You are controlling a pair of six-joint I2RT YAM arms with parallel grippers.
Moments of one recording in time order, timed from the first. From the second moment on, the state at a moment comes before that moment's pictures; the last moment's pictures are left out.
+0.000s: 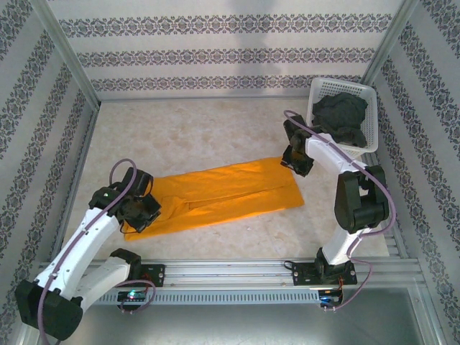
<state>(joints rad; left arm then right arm) -0.32 0.91 0.80 -1.16 0.10 -1.14 0.24 1.74 1.30 -0.95 0.09 0.82</state>
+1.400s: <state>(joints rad) 0.13 1.60 0.86 -0.68 0.18 -1.07 0.31 2.02 1.40 -0.86 -0.17 0.78</state>
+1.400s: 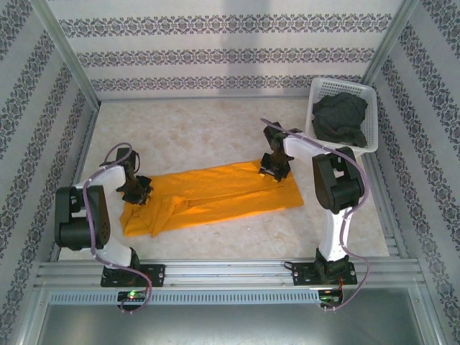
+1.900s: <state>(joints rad) 0.21 1.76 1.14 -0.48 0.28 -0.83 0.28 2.18 1.70 -0.83 -0.31 0.76</state>
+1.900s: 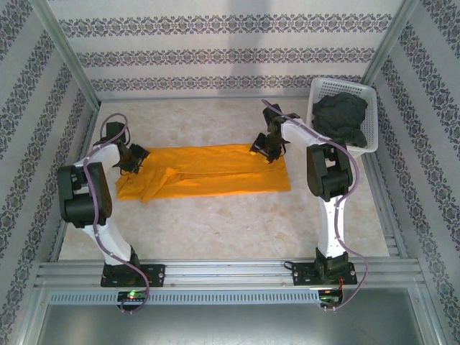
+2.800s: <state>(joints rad) 0.11 1.78 0.98 -0.33 0.45 -0.60 0.35 1.93 1.51 -0.62 -0.49 0.69</state>
